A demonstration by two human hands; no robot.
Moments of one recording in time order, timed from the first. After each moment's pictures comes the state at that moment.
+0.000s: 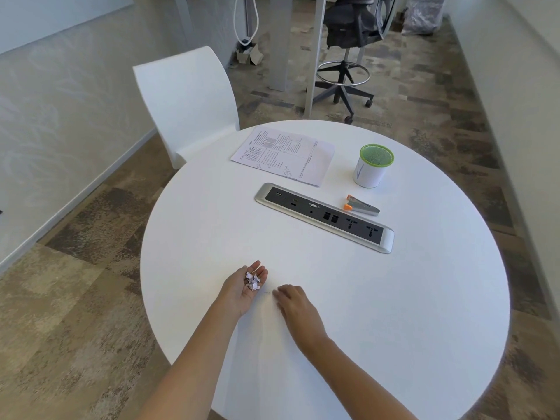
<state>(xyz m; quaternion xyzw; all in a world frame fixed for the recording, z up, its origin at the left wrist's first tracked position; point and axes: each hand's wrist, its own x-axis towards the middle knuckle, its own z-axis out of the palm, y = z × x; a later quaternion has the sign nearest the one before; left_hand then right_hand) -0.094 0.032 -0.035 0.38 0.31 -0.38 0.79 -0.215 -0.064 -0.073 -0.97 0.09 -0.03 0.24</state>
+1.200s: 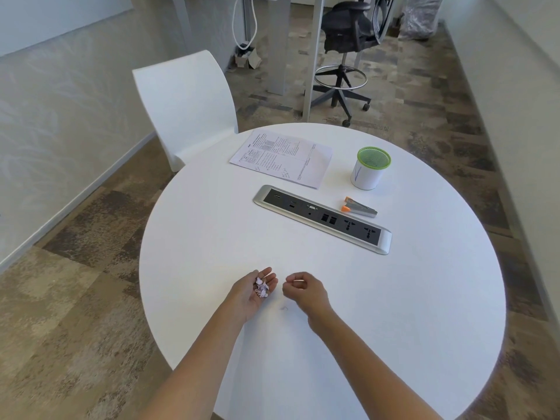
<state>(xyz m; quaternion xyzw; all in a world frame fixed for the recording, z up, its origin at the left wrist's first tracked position) -0.107 0.024 -0.030 0.44 0.28 -0.42 0.74 -0.194 -0.084 -0.026 -0.63 0.40 0.00 0.67</state>
